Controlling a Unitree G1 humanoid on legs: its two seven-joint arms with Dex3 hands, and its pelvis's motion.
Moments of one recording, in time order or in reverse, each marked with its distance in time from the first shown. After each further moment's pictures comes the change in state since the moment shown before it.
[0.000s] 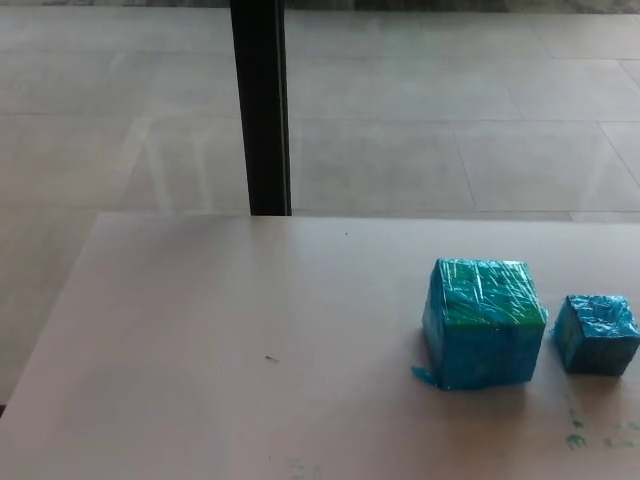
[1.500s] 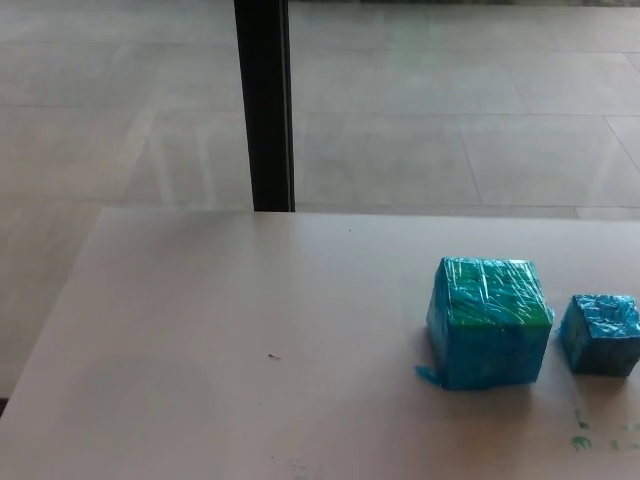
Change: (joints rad) left_arm -0.026 0.019 0.004 0.066 -0.026 -0.001 -0.061; right_arm -0.499 -0.462 -0.231 -0.509 0.112 0.366 0.035
